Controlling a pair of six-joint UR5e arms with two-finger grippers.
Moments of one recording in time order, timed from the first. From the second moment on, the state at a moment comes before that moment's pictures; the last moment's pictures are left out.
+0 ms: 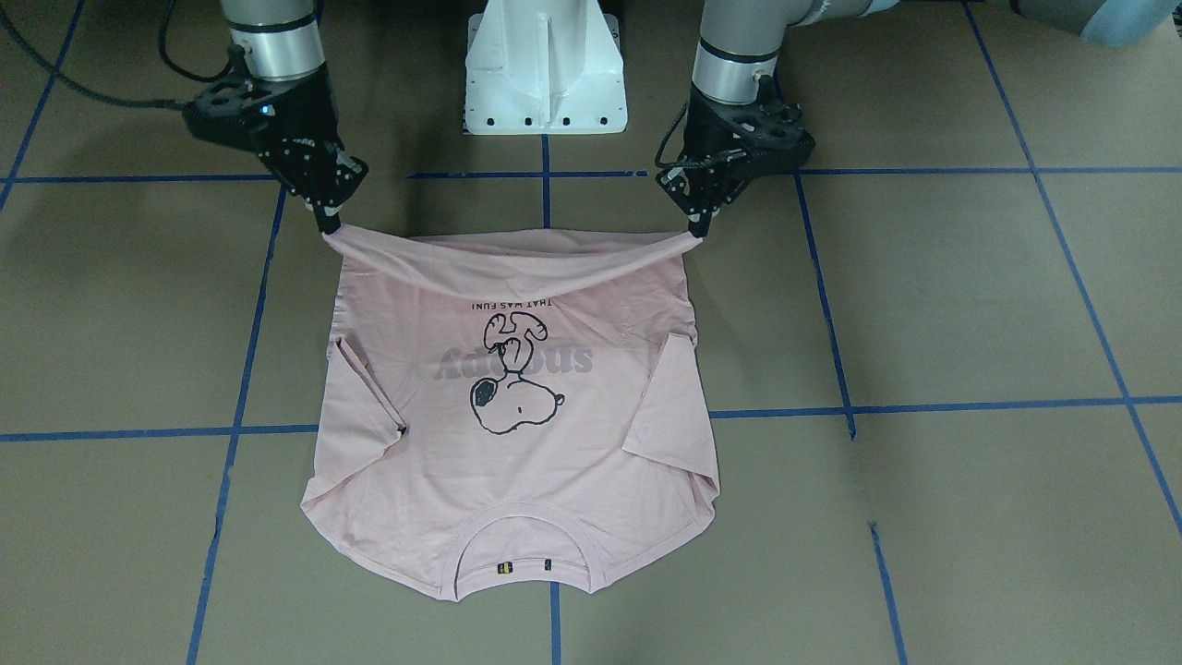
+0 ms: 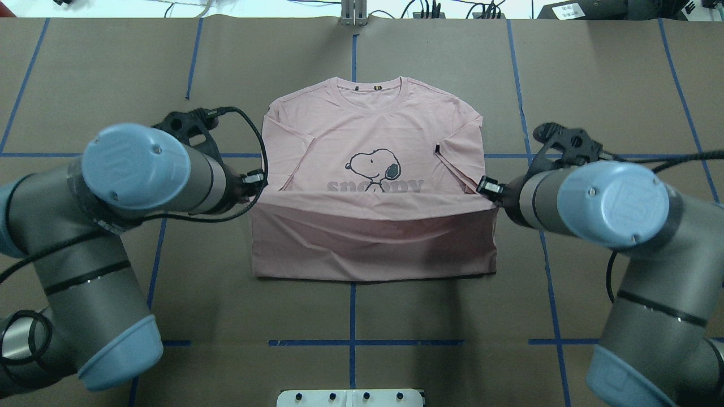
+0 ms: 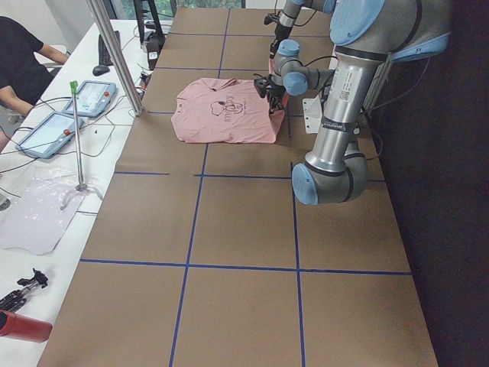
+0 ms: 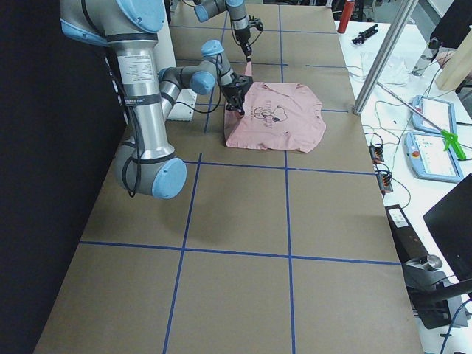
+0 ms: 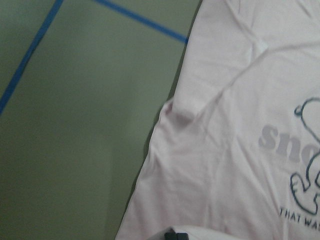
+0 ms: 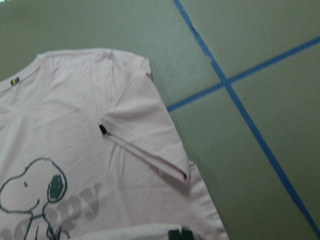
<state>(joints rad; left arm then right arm) -0.58 -2.07 -2.04 -1.47 -1.68 -1.55 0.58 -1.28 2.16 -1.65 1.58 1.60</state>
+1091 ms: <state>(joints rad) -0.70 -2.32 -1.37 -1.88 -1.49 -1.48 0.78 -0.90 1.45 -1.48 1.63 1.38</state>
